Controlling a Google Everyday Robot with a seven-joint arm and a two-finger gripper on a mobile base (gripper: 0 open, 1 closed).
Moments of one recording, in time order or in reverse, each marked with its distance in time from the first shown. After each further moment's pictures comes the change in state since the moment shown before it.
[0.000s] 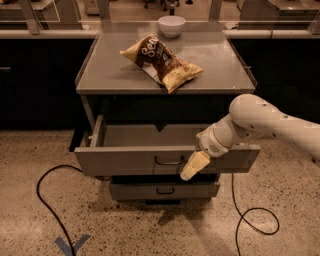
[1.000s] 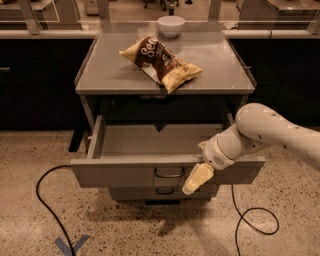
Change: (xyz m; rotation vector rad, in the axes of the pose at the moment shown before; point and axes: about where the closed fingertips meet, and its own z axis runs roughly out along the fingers) arm 0.021 0.047 -0.006 -0.077 -0.004 0.024
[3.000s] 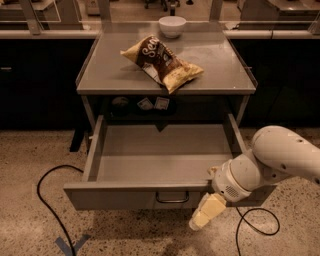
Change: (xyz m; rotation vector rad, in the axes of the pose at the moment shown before) arm 0.041 0.094 -0.023 -0.051 0.039 0.083
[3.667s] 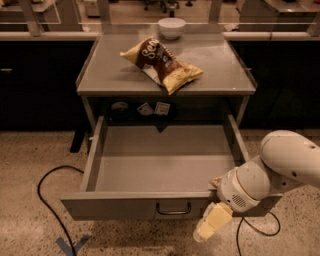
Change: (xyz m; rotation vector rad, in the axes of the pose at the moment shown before) arm 0.006 0.027 -0.012 -0.031 0.007 0.025
